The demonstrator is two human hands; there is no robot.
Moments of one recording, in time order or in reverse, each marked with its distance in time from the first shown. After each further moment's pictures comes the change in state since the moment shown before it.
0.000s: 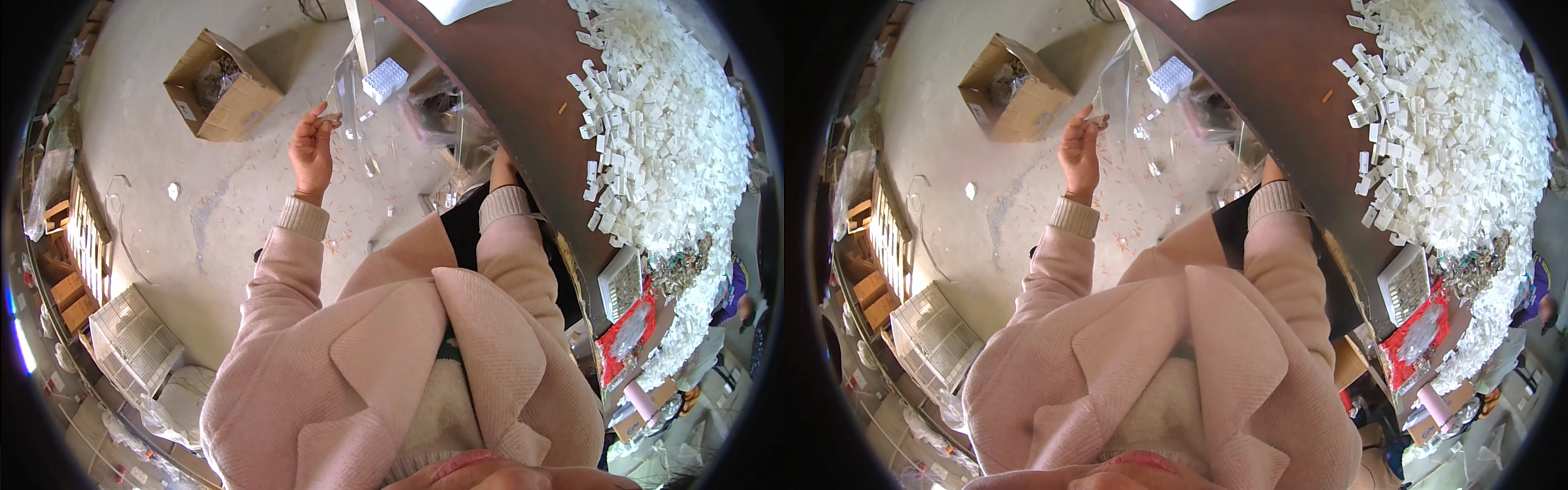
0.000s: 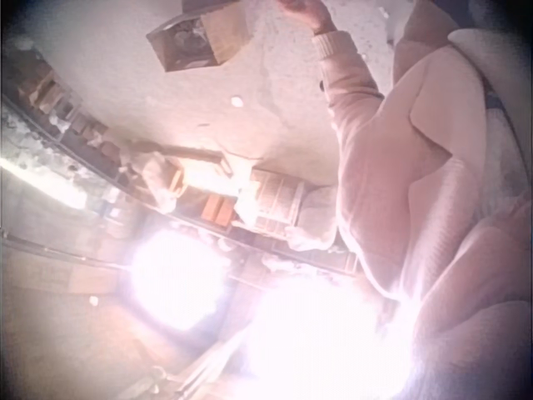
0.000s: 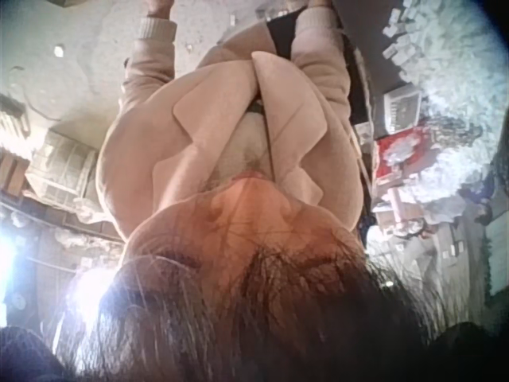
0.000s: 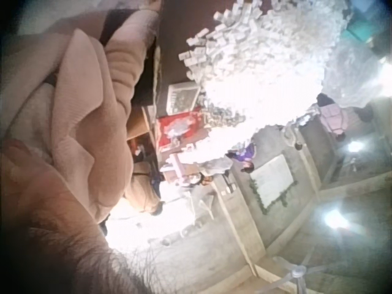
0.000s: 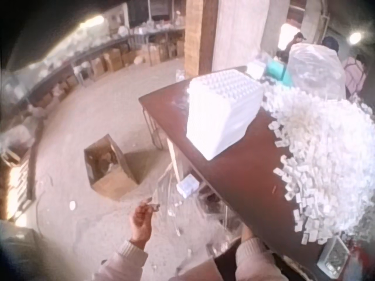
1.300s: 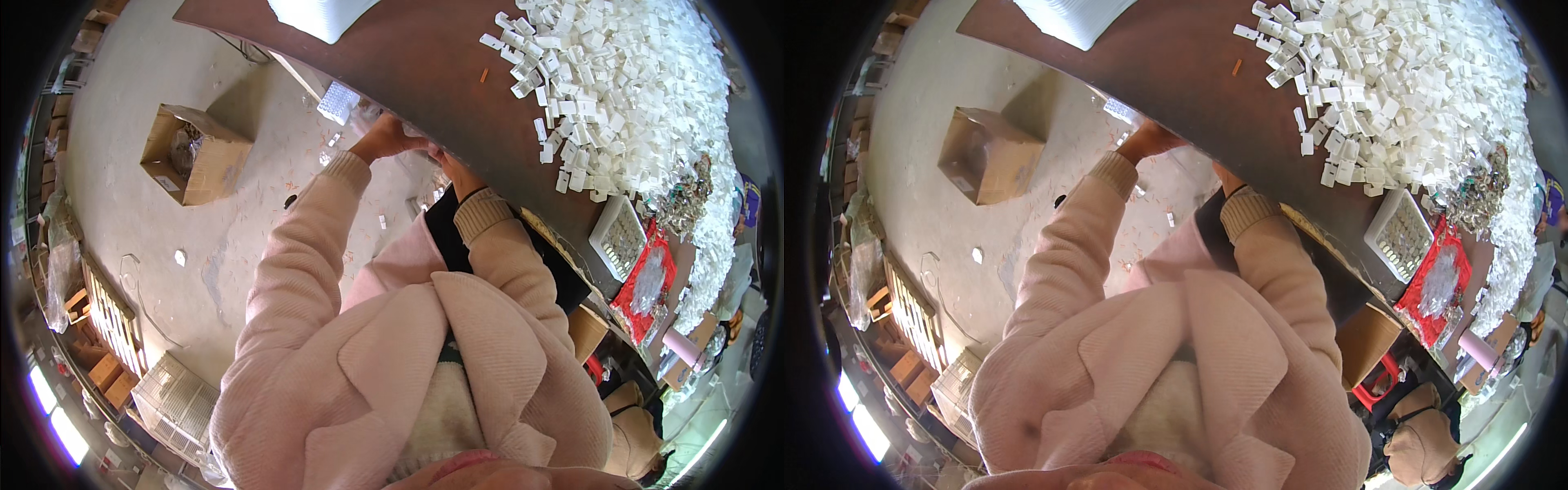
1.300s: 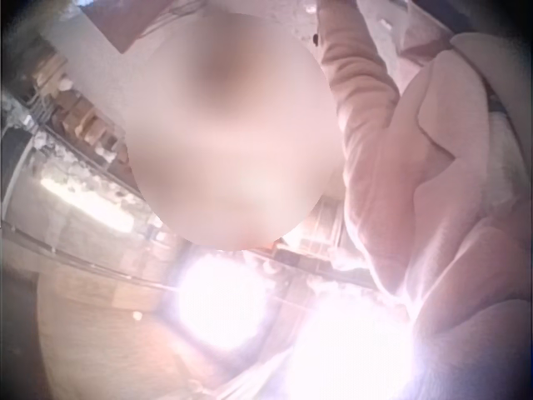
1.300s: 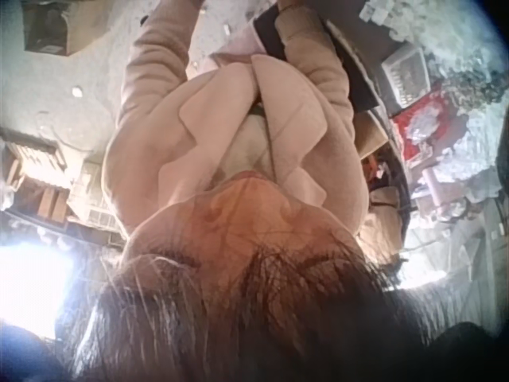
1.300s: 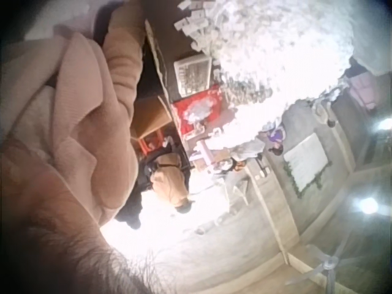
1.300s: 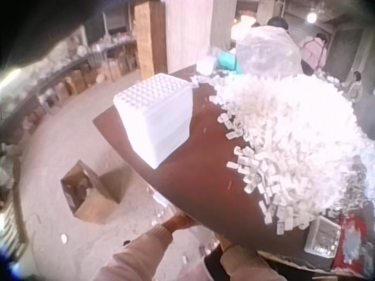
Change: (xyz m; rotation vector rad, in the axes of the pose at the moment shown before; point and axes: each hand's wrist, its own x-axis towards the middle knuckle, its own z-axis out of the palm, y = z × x) left_hand 0.037 -0.100 0.188 0.177 -0.808 0.107; right_hand -0.002 0.053 -0.025 -0.165 -0.015 0.187
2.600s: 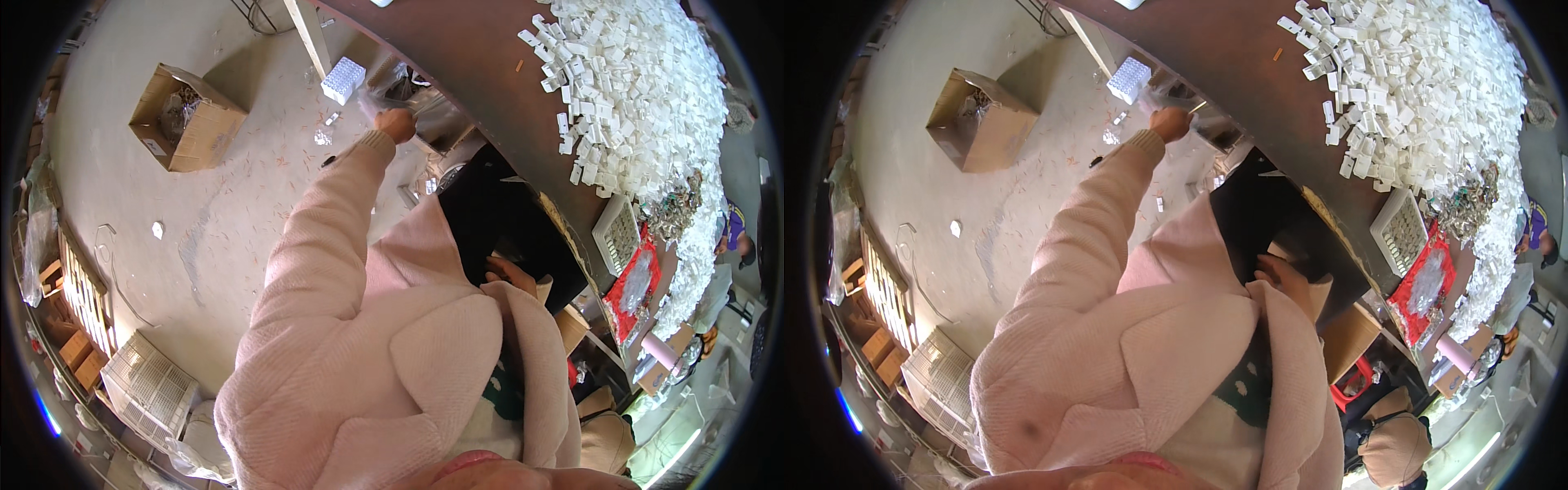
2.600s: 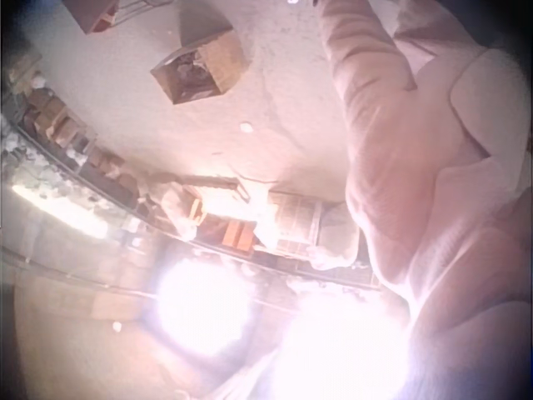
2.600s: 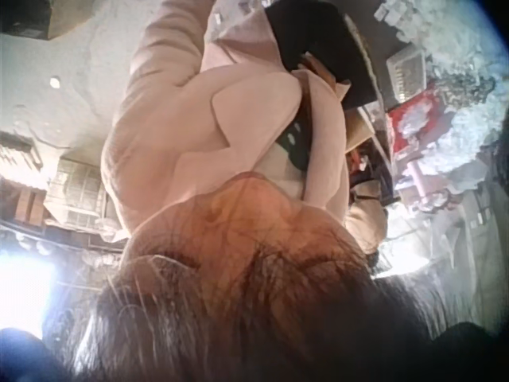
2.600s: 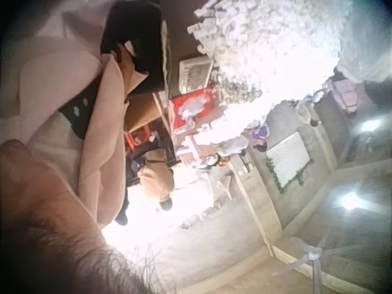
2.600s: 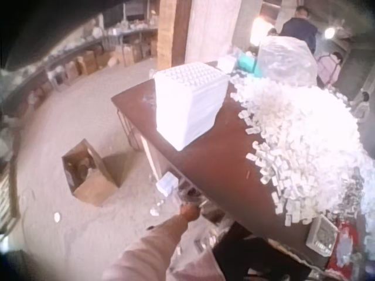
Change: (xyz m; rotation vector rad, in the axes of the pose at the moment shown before) left_hand -0.030 -0.064 0.028 0.906 -0.165 -0.472; right_hand -0.258 -0.115 -0.201 -0.540 -0.408 0.259
